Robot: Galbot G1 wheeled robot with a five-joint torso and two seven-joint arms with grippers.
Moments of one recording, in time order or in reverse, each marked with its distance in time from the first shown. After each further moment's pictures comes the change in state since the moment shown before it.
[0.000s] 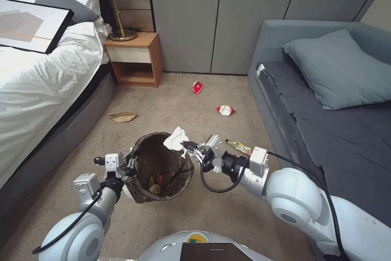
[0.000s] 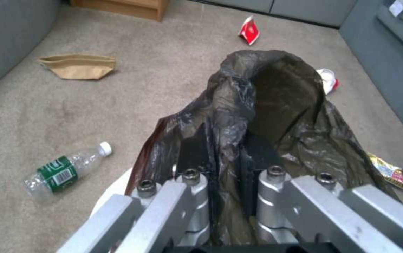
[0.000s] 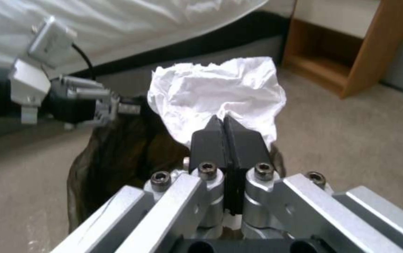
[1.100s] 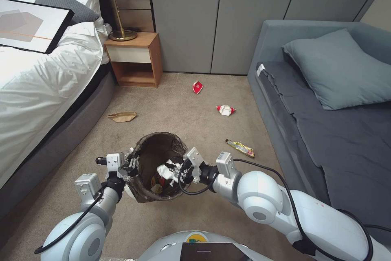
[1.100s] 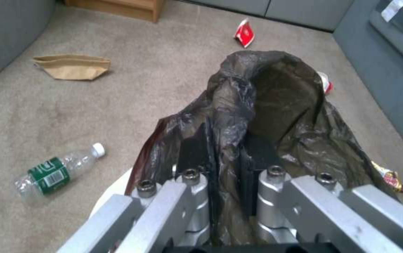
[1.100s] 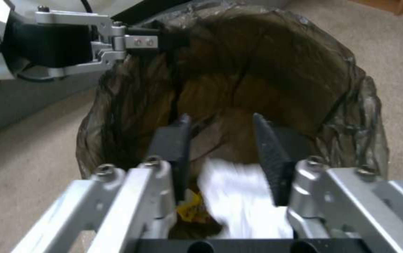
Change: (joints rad) left arm -0.007 -0.012 0.009 0.000 0.000 -0.003 0.008; right arm 0.186 0.114 -0.286 -0.110 0.184 -0.102 0.216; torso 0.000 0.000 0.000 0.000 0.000
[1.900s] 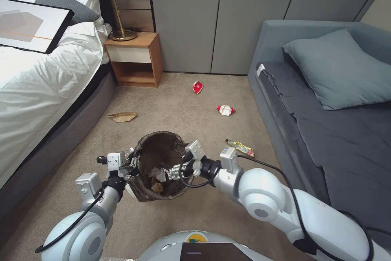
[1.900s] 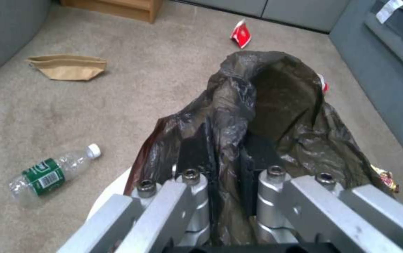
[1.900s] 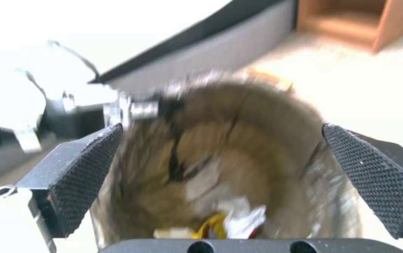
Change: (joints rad) left arm -0.005 -0.005 0.002 0.000 0.000 0.006 0.009; right arm -0.104 -0.003 0.172 0.061 -0.017 0.066 -0.053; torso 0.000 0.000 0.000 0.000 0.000
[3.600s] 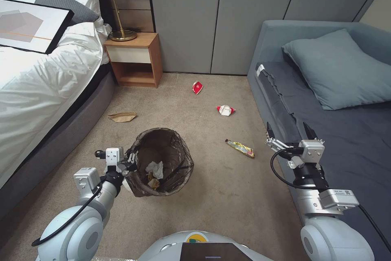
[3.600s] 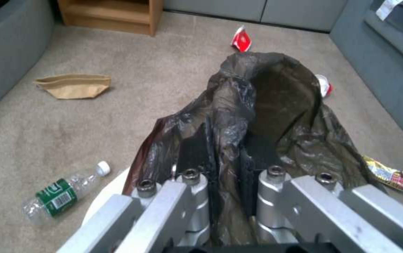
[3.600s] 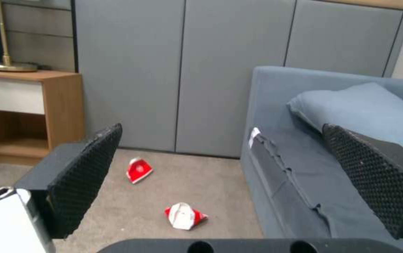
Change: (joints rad) left arm -0.039 0.047 -0.016 0.000 0.012 0.019 0.005; right arm -0.861 0.607 0.931 0.088 -0.789 0.481 -0.155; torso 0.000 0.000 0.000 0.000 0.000
